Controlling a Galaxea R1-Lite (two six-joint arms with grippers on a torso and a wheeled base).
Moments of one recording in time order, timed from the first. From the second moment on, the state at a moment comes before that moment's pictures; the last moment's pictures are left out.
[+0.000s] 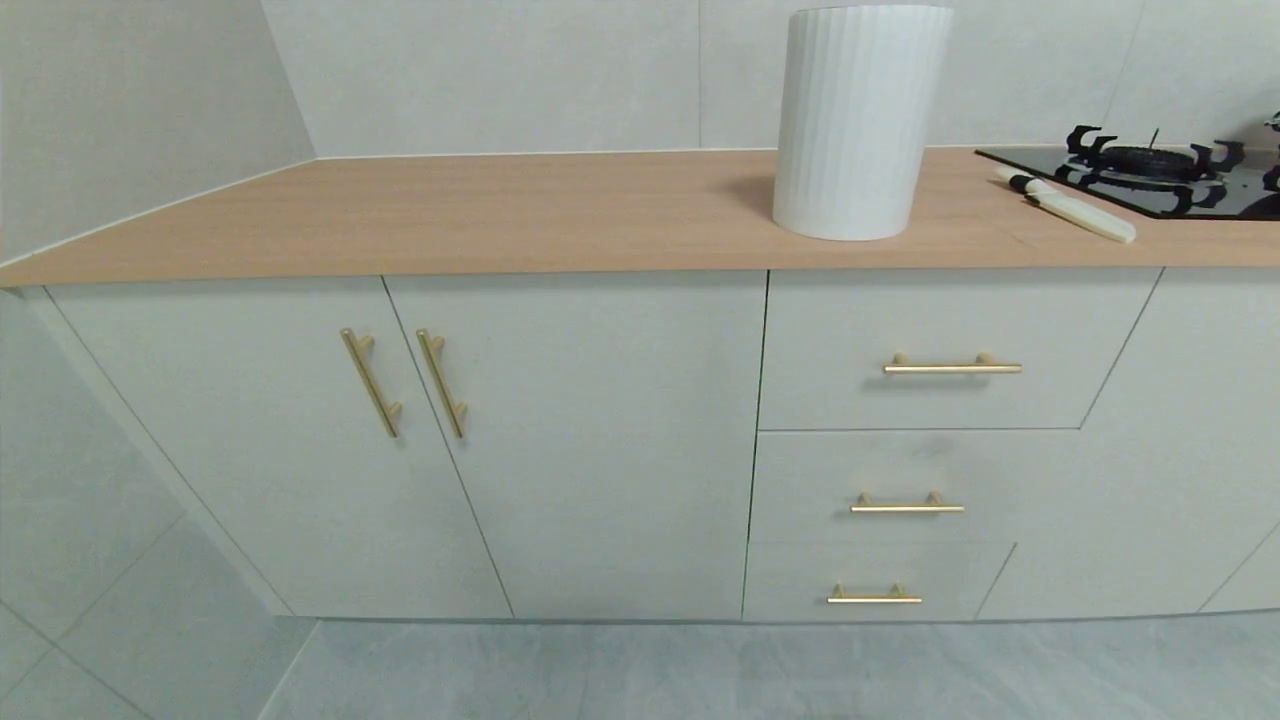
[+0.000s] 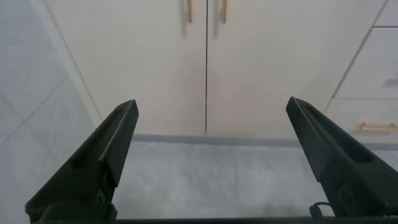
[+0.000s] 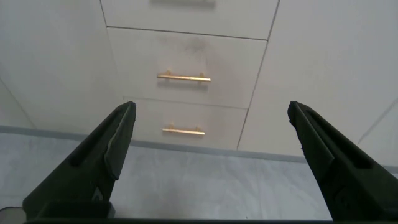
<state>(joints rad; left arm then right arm) 0.01 0.00 0.00 0.00 0.03 0.00 0.00 0.00 0.00 -0.02 0.06 -0.07</state>
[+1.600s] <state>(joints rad) 0.01 0.00 0.00 0.00 0.03 -0.01 0.00 0.00 0.00 -0.02 0.06 -0.07</state>
